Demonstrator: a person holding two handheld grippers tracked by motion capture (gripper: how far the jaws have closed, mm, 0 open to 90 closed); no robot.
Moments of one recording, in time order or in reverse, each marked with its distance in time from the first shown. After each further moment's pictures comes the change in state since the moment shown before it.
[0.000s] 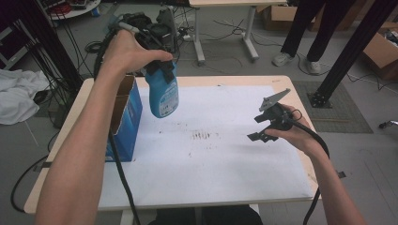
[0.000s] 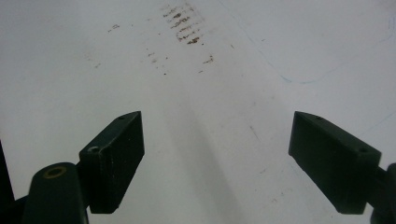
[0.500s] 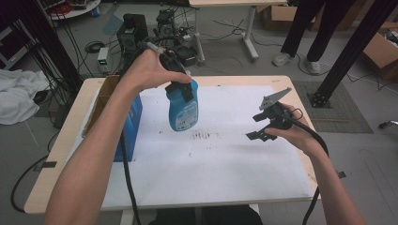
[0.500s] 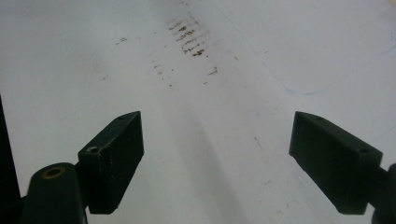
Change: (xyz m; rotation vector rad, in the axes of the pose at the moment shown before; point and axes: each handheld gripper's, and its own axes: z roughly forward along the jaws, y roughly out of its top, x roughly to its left) left arm -0.047 0.009 0.044 0.023 -0.100 0.323; right arm 0.000 0.003 -0.001 -0.040 0.021 0.003
